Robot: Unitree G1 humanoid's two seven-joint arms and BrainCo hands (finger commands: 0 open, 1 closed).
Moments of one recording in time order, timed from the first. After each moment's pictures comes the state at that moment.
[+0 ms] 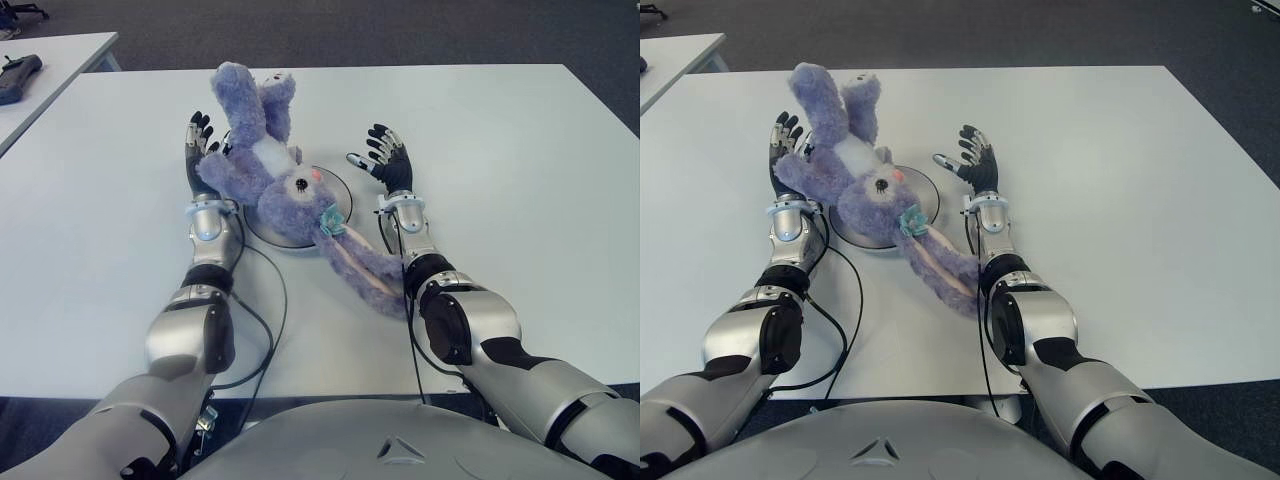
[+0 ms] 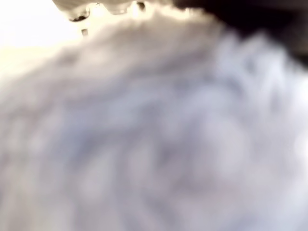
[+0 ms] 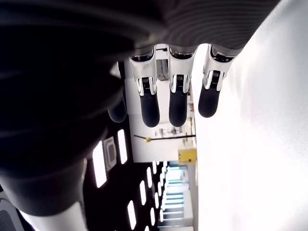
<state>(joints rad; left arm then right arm) -0.59 0.13 0.33 1.10 0.00 -0.68 0.11 -0.76 0.07 -0.20 1.24 -0.08 -0.58 -0.11</state>
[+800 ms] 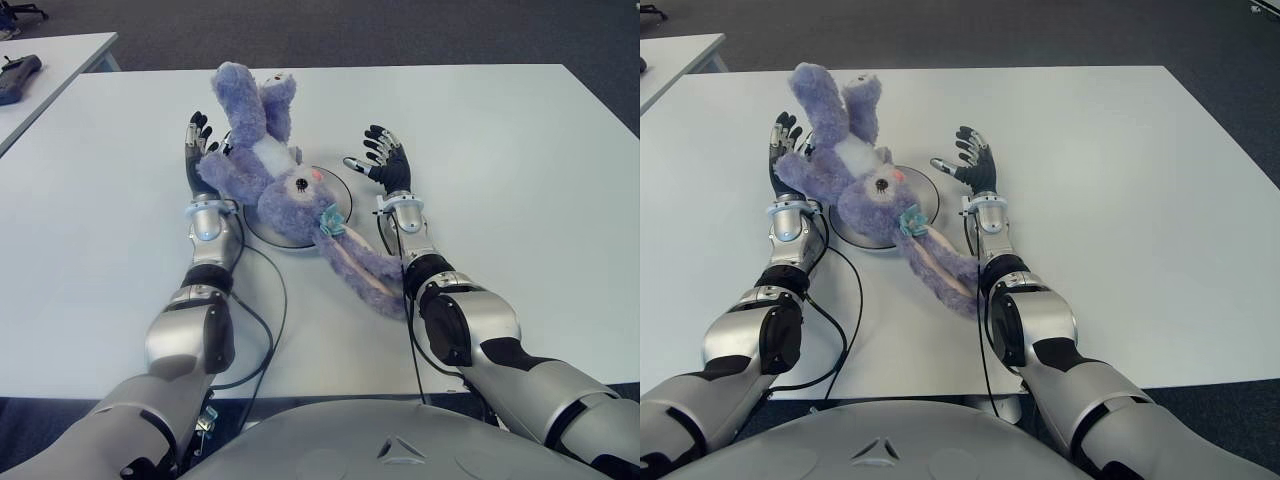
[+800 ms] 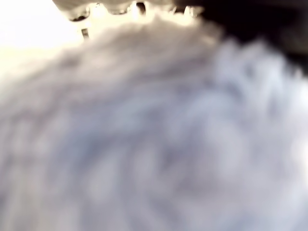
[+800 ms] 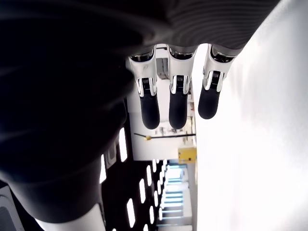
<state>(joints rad) -0.59 0.13 0.33 1.10 0.00 -0.68 0.11 -0.75 0.07 -0.17 1.24 -0.08 -0.58 -0.11</state>
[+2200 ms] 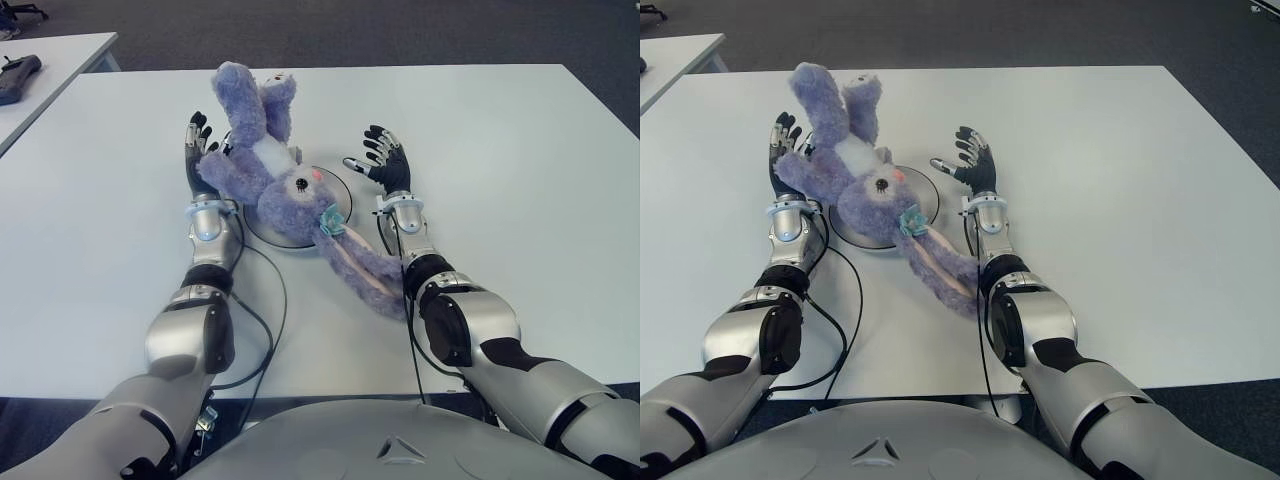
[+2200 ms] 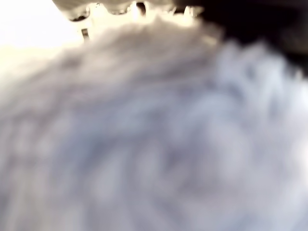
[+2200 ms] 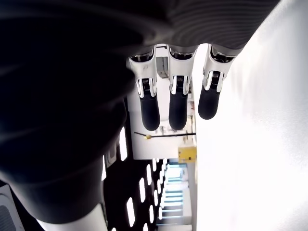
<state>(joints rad) -0.59 0.13 0.33 1.10 0.00 -0.68 0.11 -0.75 0.07 -0.17 1.24 -0.08 -0.58 -0.11</state>
